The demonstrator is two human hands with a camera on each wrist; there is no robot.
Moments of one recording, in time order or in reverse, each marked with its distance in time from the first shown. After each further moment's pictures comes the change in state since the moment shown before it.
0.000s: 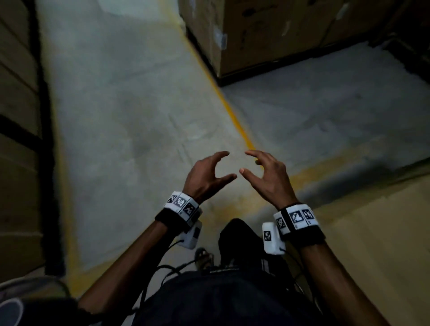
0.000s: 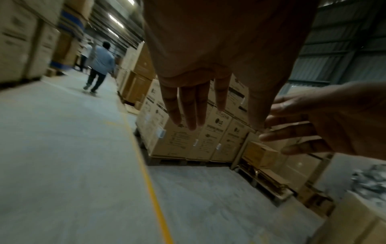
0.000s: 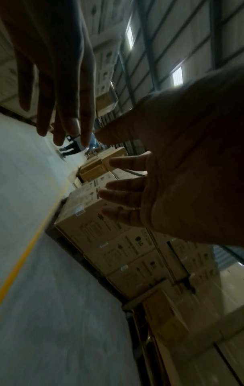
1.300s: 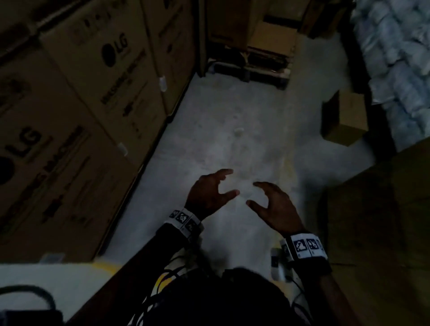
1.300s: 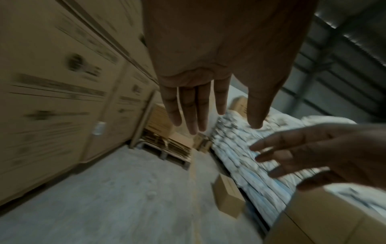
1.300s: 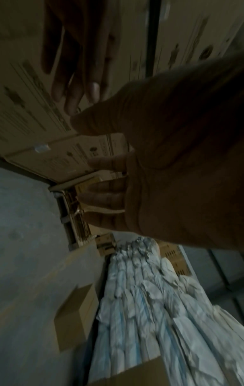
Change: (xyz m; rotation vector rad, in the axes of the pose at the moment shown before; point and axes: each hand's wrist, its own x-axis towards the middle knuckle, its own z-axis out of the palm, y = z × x) left_hand 1.085 0.320 0.205 -0.007 -0.673 0.594; right_hand 0.744 0.437 -0.376 -0.027 0.445 0.771
